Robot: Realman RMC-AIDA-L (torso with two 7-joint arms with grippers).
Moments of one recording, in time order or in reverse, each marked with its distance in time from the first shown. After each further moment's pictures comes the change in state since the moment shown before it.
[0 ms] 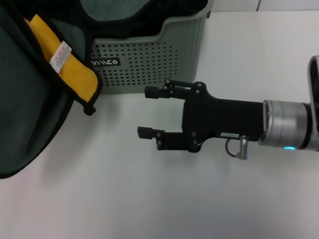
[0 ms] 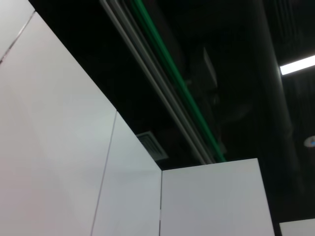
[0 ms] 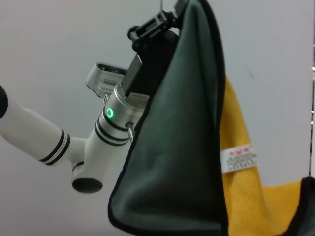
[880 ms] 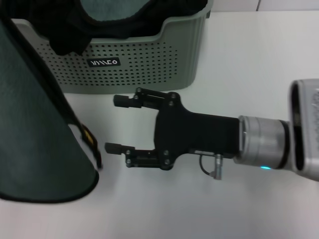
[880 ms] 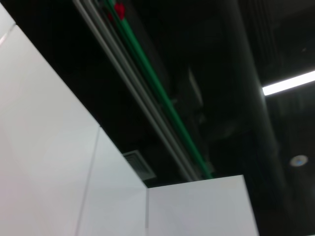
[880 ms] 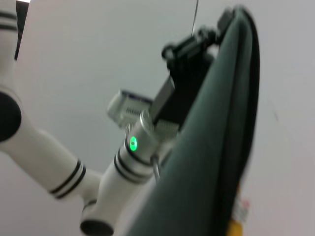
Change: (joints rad) left arm 0.031 -0.022 0.181 0.011 -0.136 -0.001 0.085; right arm -0.045 0.000 -0.291 -0.115 0.284 -0.112 -0.204
